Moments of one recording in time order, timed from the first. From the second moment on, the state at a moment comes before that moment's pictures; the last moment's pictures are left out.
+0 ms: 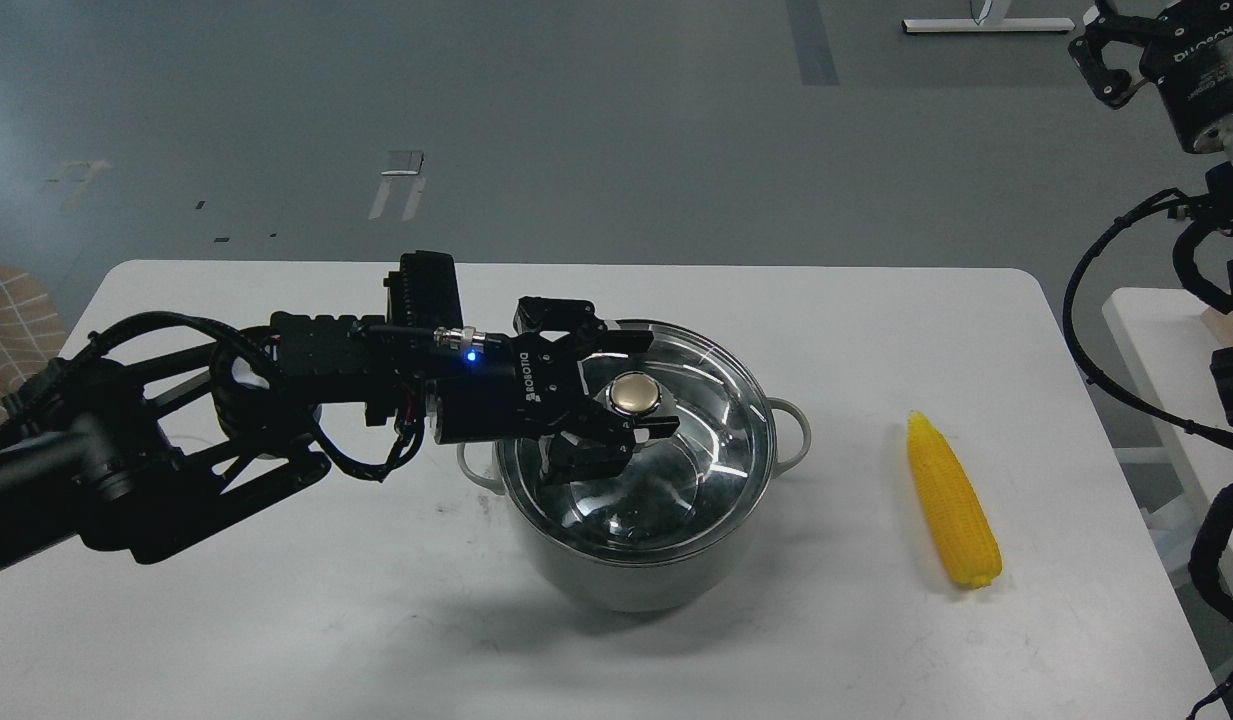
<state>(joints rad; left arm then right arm) -0.72 0.59 -0.52 -1.53 2.18 -0.06 -0.49 0.87 -0.27 1.56 0.67 -0.43 0.49 -0.04</state>
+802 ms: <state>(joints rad) -0.68 0.58 -0.51 -1.47 2.18 -0.03 -0.49 0.88 -0.27 1.56 0.68 -0.43 0.49 -0.04</state>
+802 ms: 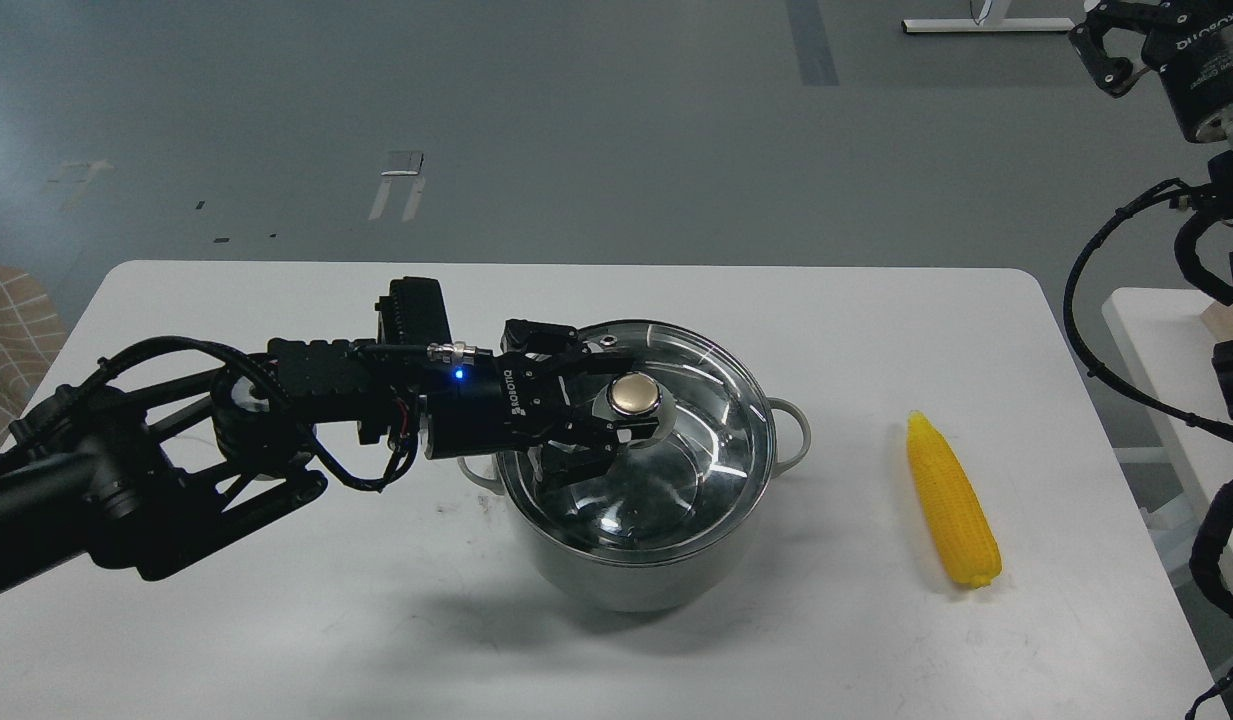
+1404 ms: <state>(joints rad) -0.70 0.57 -0.53 -1.49 2.18 -0.03 -0.49 0.88 -0.27 1.56 0.68 -0.43 0.49 -0.04</state>
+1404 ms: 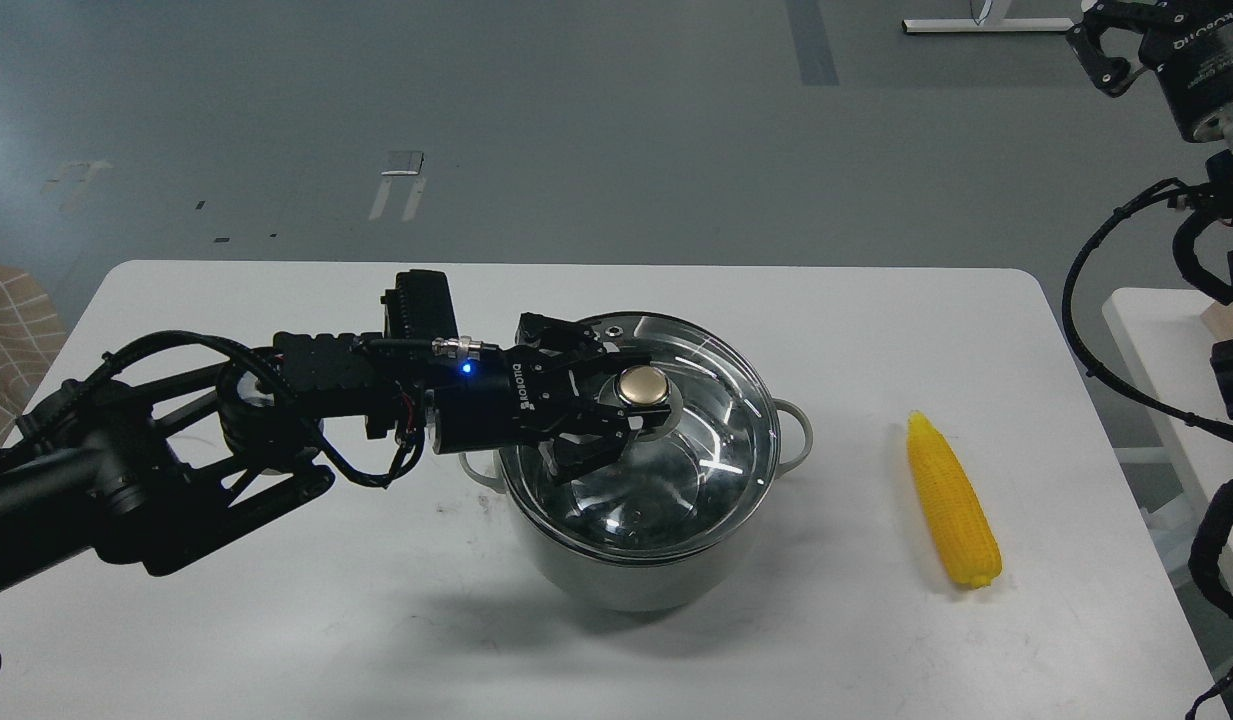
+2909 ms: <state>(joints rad) -0.37 1.00 -0.56 -1.00 1.82 0.19 -0.49 0.85 -0.30 1.56 0.71 -0.43 0.49 -0.04</state>
